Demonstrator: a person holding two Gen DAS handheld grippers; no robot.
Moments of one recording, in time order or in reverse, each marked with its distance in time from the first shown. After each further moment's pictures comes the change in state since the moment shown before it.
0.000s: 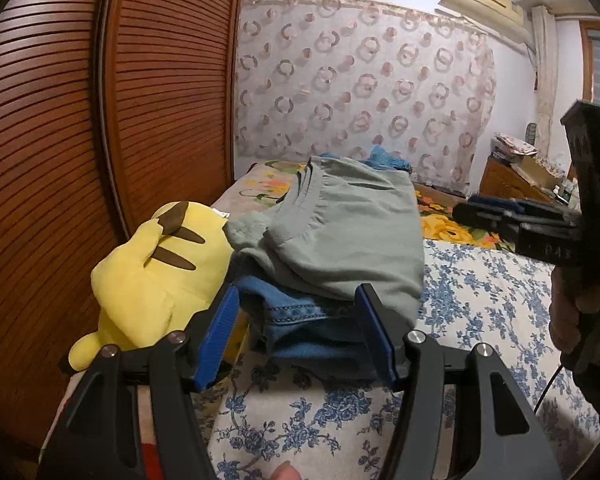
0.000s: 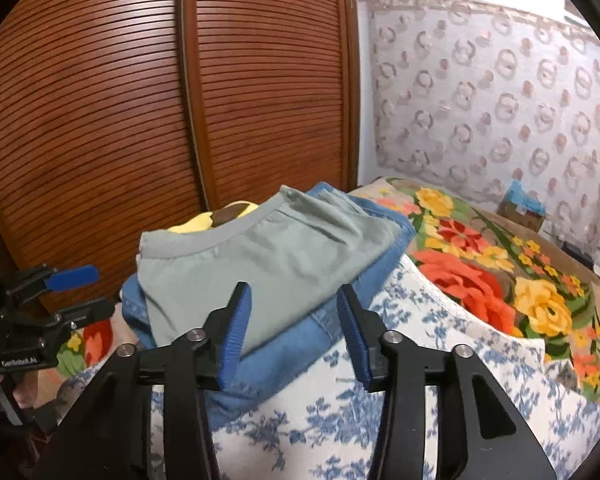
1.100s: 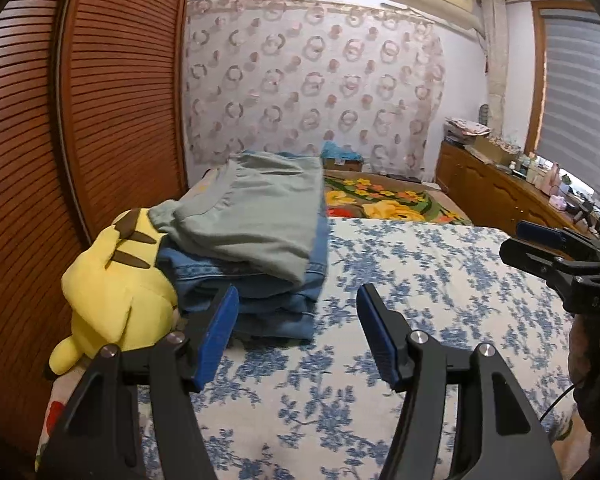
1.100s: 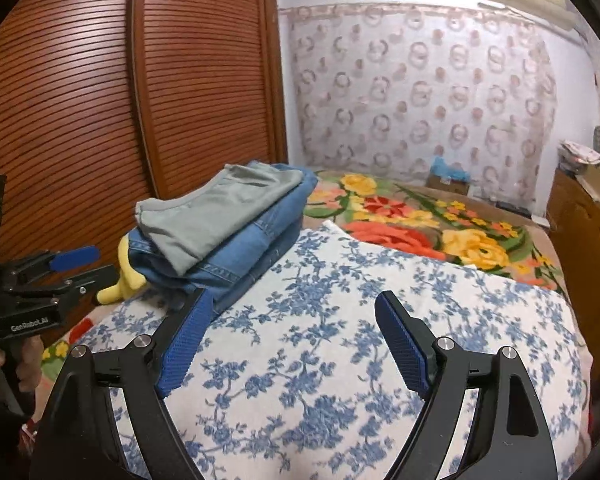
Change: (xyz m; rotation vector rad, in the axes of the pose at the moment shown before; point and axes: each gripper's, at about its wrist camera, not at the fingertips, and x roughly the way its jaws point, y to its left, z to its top) left arm -0.047 -0.061 -0.023 0.105 0.001 -0.143; right arm -0.138 0.012 -0.088 0.160 -0.051 -0.231
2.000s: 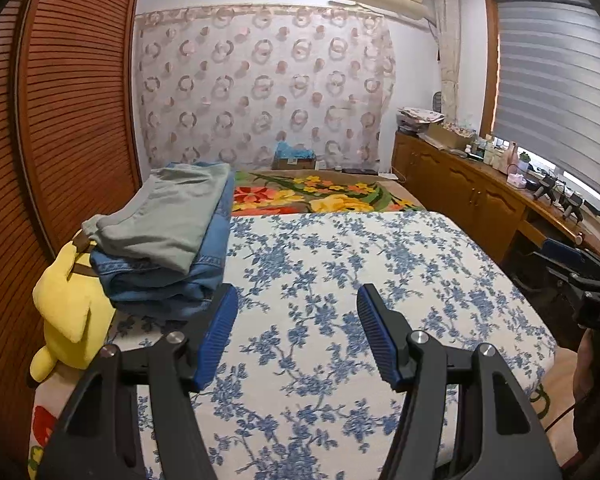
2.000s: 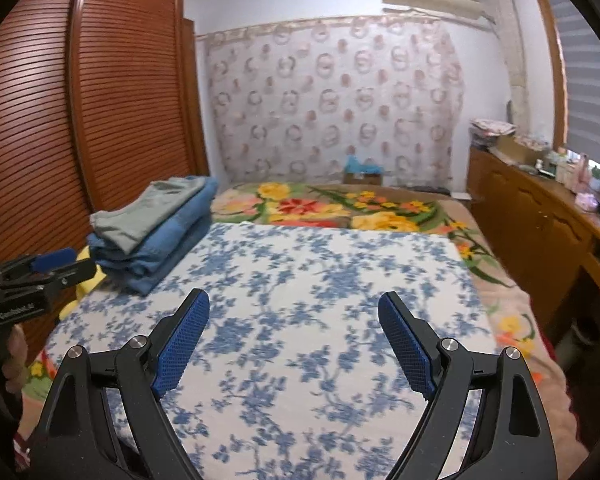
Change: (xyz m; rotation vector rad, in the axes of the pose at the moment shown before) left arm -0.040 -0.095 -0.007 0.089 -0.003 -0.104; right arm -0.135 -0.050 -0.067 0.157 -0.067 -0.267
